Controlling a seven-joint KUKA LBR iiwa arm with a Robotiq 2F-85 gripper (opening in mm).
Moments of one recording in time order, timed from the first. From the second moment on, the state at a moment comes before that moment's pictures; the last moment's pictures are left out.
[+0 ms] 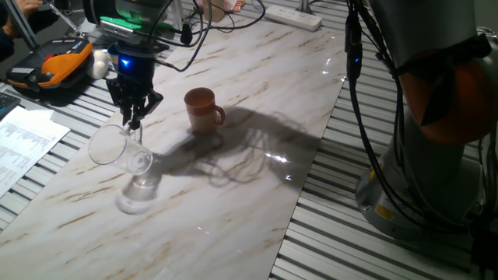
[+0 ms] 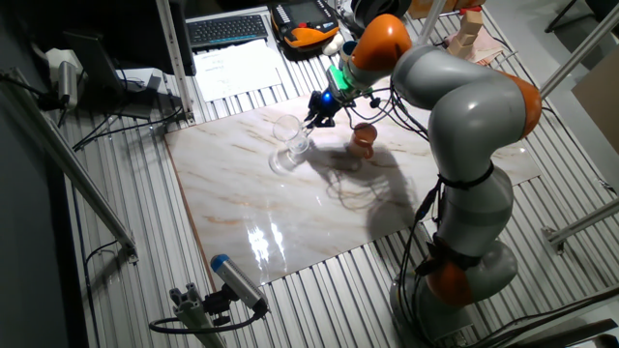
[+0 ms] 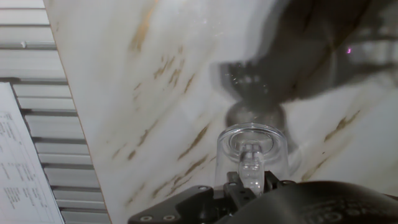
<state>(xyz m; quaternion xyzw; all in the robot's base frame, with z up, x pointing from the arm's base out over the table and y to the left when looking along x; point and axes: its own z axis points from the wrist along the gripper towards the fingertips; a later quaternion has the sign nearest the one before) 0.606 0.173 0.168 -0.67 -0.70 -0.20 0.15</state>
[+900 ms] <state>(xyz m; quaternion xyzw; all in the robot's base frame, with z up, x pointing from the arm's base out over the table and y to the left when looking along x) 0.601 0.173 0.146 -0.67 -0.69 -0.23 0.15</state>
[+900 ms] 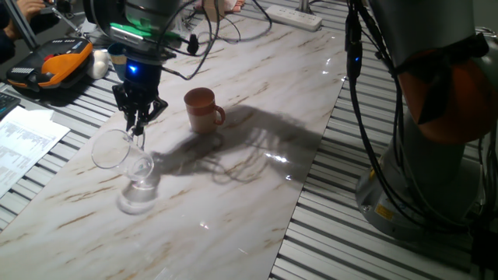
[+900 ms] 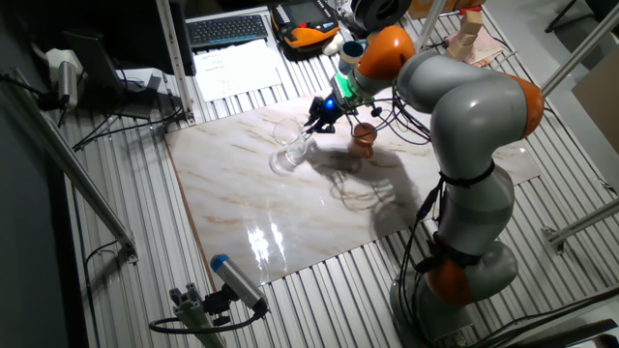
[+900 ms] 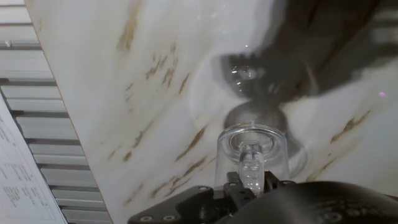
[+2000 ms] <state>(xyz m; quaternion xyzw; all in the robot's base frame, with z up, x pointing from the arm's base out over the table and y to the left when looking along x) 0.600 0.171 0.120 -0.67 -0.67 -0.26 0.16</state>
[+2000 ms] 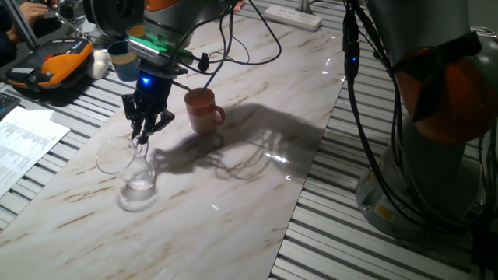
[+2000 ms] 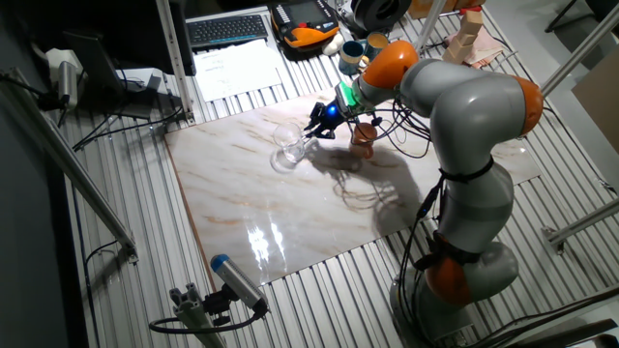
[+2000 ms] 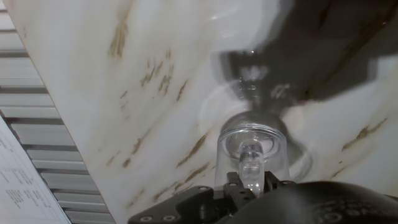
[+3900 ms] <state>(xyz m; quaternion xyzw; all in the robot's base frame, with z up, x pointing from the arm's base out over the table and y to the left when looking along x) 0.611 0.155 0.150 -0.69 -0.69 -0.17 0.10</state>
